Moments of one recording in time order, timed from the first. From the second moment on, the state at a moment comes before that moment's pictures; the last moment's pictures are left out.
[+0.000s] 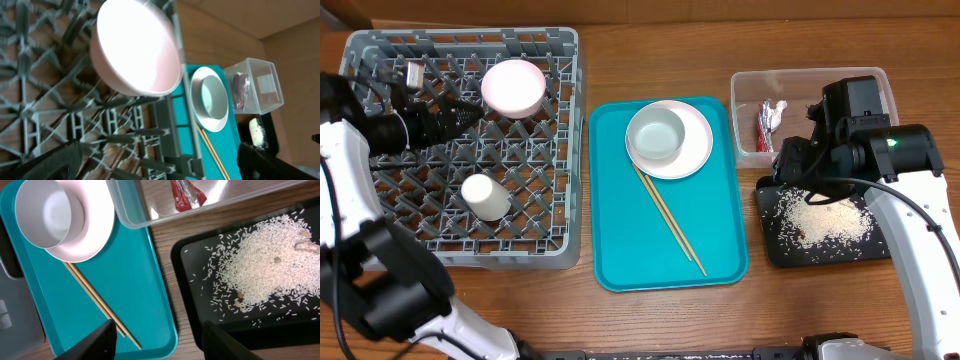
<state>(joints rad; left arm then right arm) 0.54 1.91 1.69 -1.10 0.93 0.36 0.11 1.41 1.38 -1.22 -0.14 0.37</state>
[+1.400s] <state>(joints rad) -0.12 2.00 1.69 -0.84 -0.34 0.08 0.11 1.41 1.38 -1.19 -0.14 0.37</state>
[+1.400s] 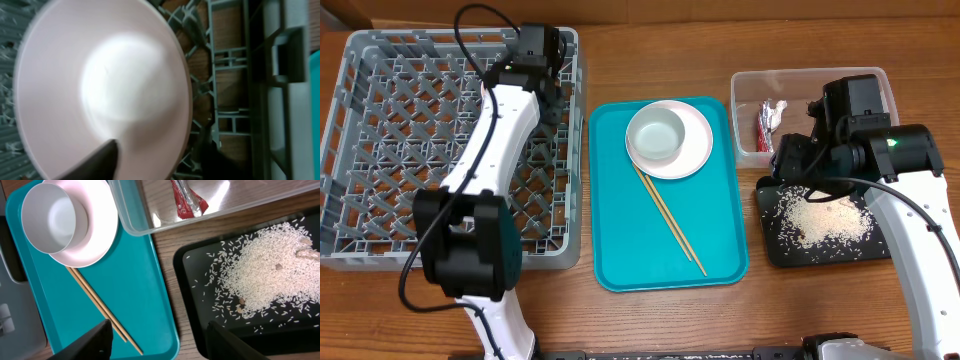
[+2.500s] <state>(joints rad) 0.38 1.82 1.70 -1.29 1.01 0.67 0.11 1.41 1.38 -1.21 -0.14 0.38</state>
